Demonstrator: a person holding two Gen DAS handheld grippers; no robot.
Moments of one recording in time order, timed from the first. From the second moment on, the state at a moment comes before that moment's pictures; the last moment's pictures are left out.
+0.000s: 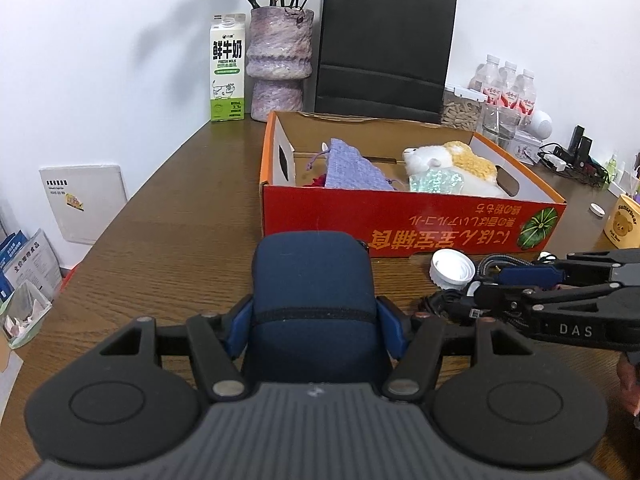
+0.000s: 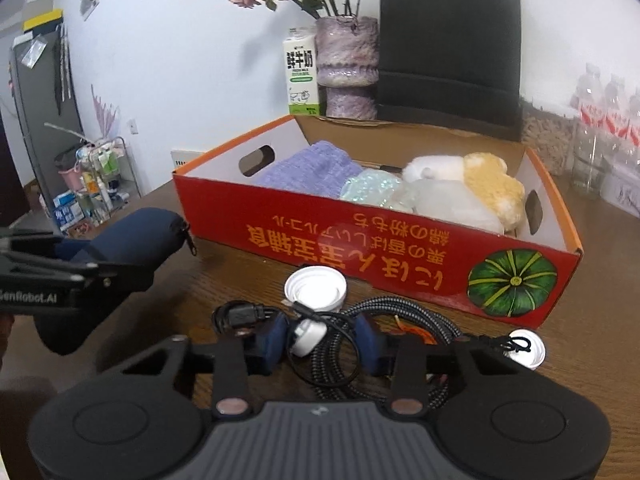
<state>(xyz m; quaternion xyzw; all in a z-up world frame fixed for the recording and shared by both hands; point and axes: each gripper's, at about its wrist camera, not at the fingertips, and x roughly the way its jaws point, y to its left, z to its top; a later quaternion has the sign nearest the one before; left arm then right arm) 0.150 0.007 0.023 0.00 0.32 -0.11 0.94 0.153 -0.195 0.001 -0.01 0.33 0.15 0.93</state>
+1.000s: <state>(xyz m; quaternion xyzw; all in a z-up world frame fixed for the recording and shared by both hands) 0.145 0.001 0.030 0.01 0.32 -0.12 0.94 0.162 -0.195 0.007 -0.04 0.32 0.14 0.94</state>
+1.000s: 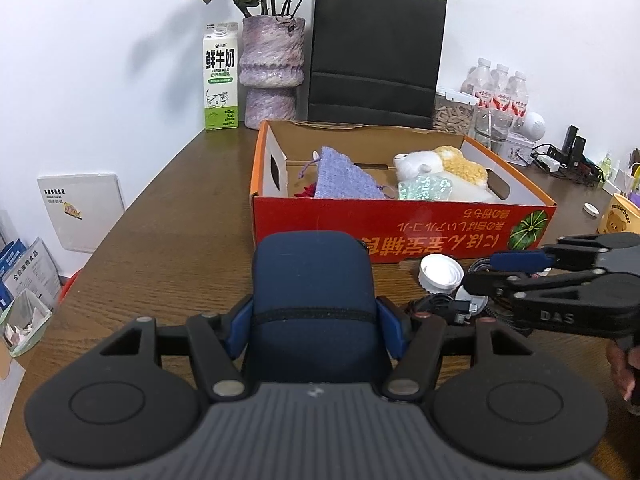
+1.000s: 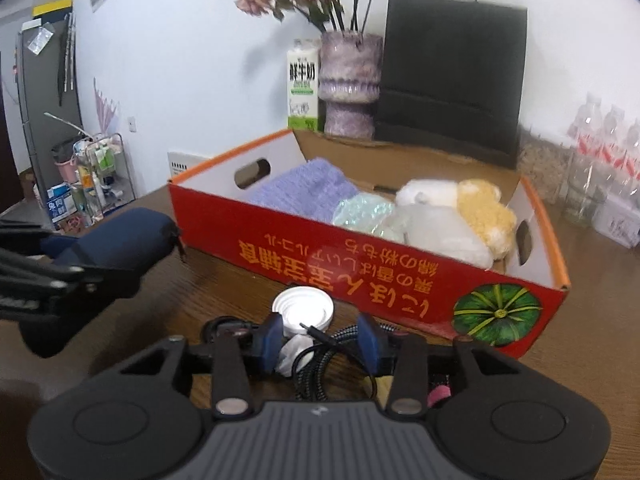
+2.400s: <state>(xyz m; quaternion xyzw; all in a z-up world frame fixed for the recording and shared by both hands) 0.276 -0.066 0.064 0.02 0.26 -0.12 0.96 0.265 -0.223 0.055 0.01 0.21 0.10 0.97</state>
